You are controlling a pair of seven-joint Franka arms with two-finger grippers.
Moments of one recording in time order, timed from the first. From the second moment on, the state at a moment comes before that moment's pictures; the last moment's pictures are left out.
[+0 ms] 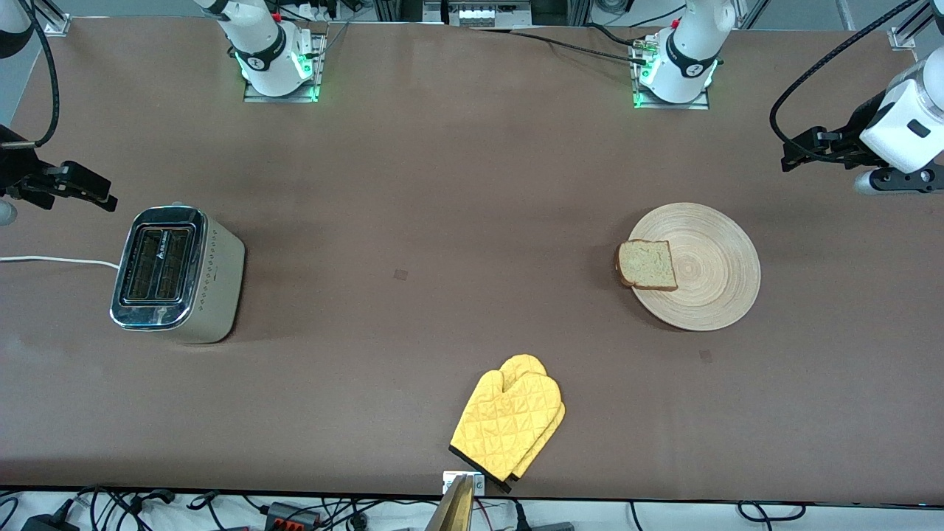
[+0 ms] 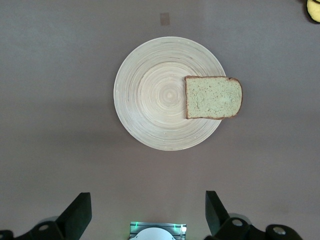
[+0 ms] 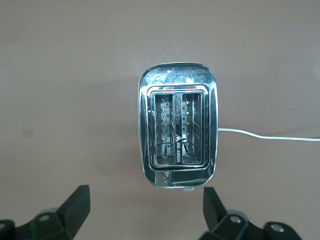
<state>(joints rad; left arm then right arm) 0.16 -0.05 -0.17 -1.70 0.00 1.49 -0.06 -0.02 0.06 -0.03 -1.61 0.00 1.67 -0.03</state>
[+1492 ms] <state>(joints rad) 0.30 0.20 -0.15 -1.71 -0.22 1.59 0.20 -0.02 0.05 -0.03 -1.61 0.00 1.67 -0.04</state>
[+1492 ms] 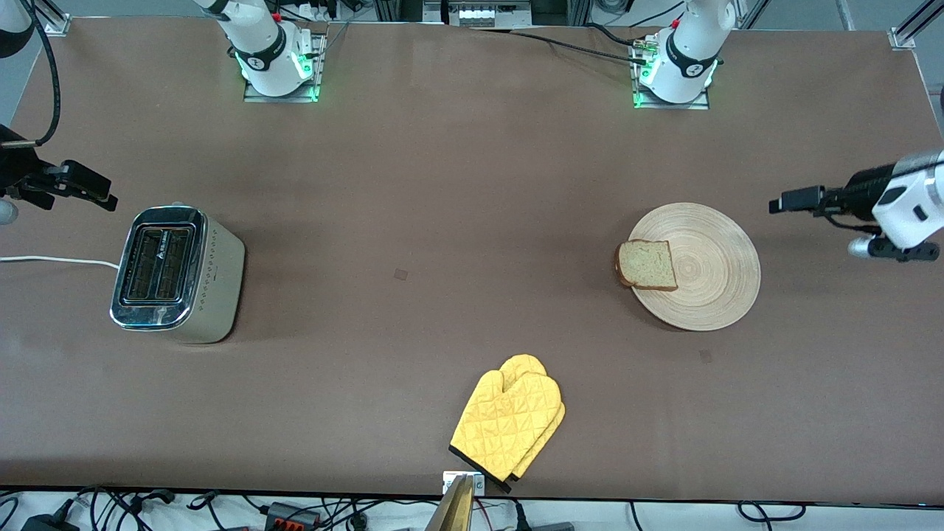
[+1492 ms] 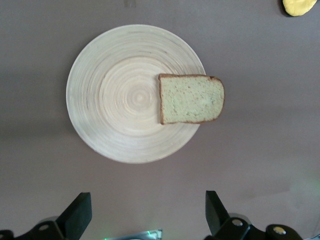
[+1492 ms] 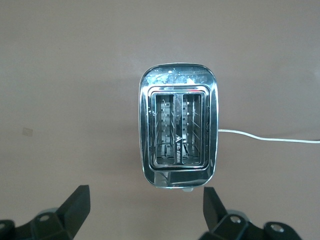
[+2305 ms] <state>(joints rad) 0.57 0.47 -0.15 -1.88 -0.37 1.80 0.61 -0.02 0.05 -0.03 -1.61 0.00 1.67 -0.04</state>
